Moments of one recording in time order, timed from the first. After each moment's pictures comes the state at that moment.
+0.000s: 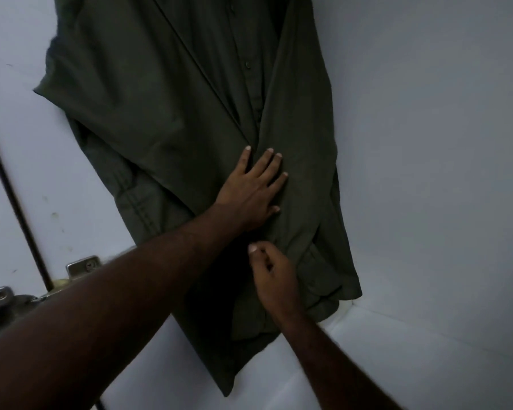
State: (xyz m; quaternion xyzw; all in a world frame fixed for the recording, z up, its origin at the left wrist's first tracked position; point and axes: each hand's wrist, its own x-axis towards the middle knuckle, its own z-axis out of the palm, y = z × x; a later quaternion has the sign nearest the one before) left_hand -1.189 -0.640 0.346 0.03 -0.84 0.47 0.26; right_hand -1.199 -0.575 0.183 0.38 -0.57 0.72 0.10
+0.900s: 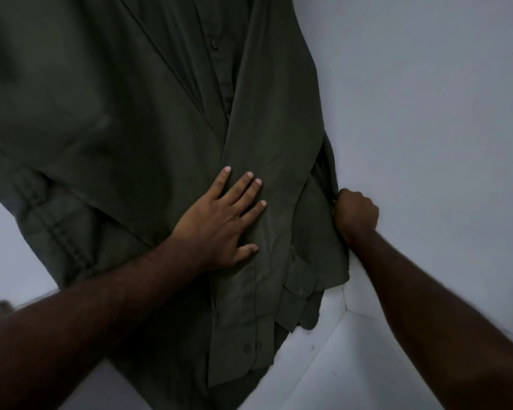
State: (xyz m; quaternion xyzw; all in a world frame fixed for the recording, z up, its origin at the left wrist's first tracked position) left_hand -1.187 -0.673 0.317 -0.03 -0.81 0.54 0.23; right_hand -1.448 -0.531 0.221 0.14 -0.87 0.33 0.33
